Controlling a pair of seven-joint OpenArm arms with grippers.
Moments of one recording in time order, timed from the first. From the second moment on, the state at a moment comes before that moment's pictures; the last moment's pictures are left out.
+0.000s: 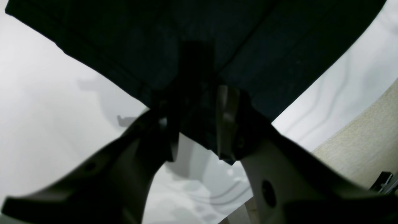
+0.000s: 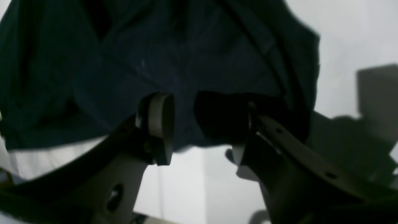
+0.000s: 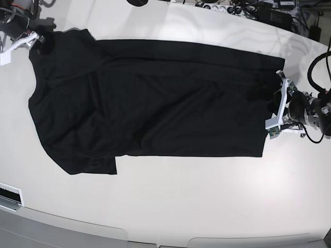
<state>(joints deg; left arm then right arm) -16.3 -55.7 37.3 89.6 -44.2 -39.7 54.1 -26.4 8.2 46.2 90.3 49.1 34.0 -63.9</state>
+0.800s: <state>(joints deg) -16.3 -55.7 37.3 89.6 -44.2 -39.7 54.1 -26.2 7.7 46.2 90.2 36.1 23.4 -60.4</state>
